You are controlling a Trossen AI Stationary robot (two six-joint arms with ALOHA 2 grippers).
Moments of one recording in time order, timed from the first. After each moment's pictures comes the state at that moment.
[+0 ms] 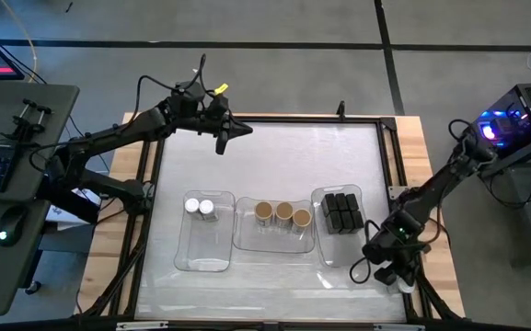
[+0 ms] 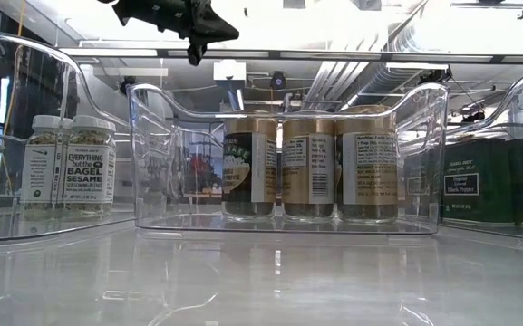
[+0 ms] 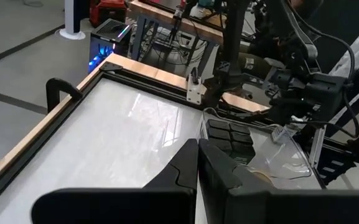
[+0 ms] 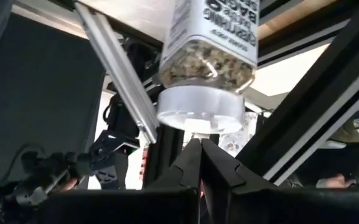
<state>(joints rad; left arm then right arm) 0.53 1.29 1.12 -0.17 0.48 -0.13 0.76 1.16 0.63 -0.65 -0.94 1.84</state>
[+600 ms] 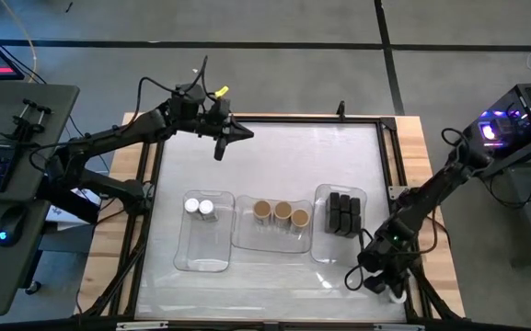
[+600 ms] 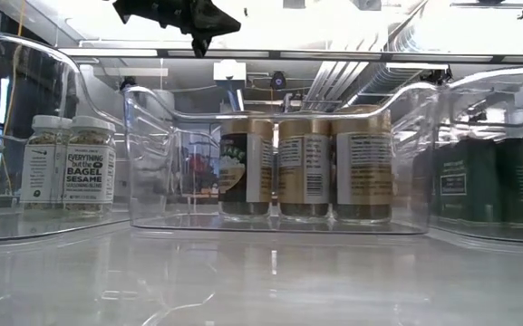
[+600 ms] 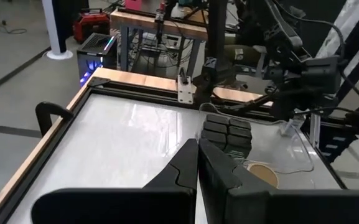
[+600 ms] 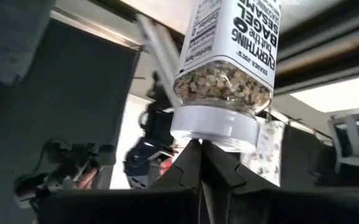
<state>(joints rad) 0.51 1.29 1.12 -0.16 0.51 0.01 0.77 1.29 0.63 -0.40 -0.86 1.95</state>
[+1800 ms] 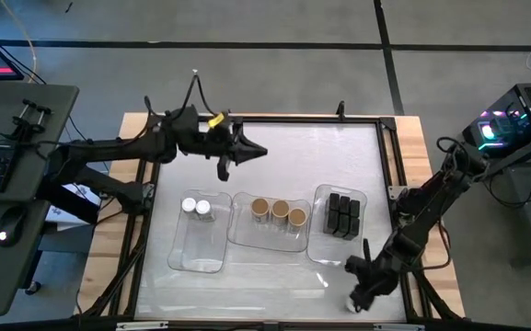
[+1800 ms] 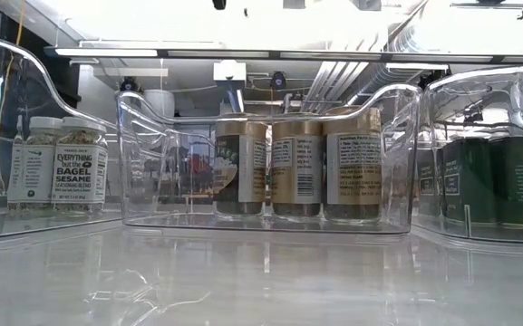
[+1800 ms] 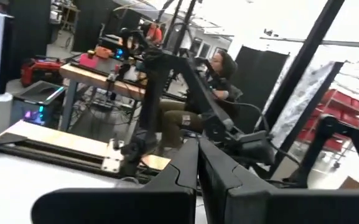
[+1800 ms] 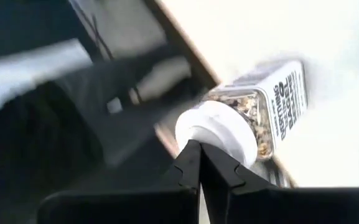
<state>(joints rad) 0.20 1.29 1.12 0.21 0.32 -0.36 0.90 1.42 0.76 -0.21 -0.11 1.72</state>
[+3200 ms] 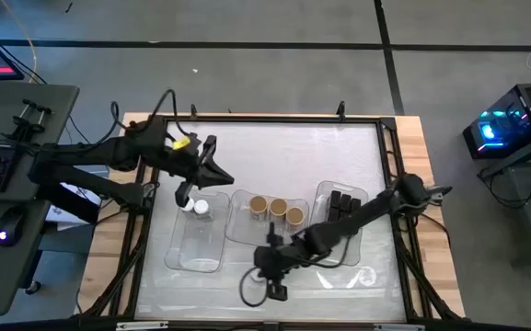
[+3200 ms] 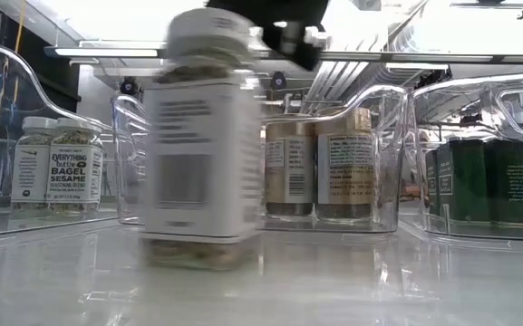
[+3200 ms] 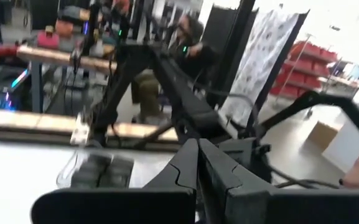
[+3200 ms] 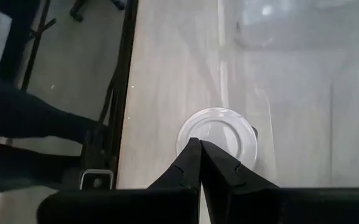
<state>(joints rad) 0.00 1.04 1.13 -0.14 0.28 -0.23 0.45 2.03 1.56 -0.43 0.01 0.51</state>
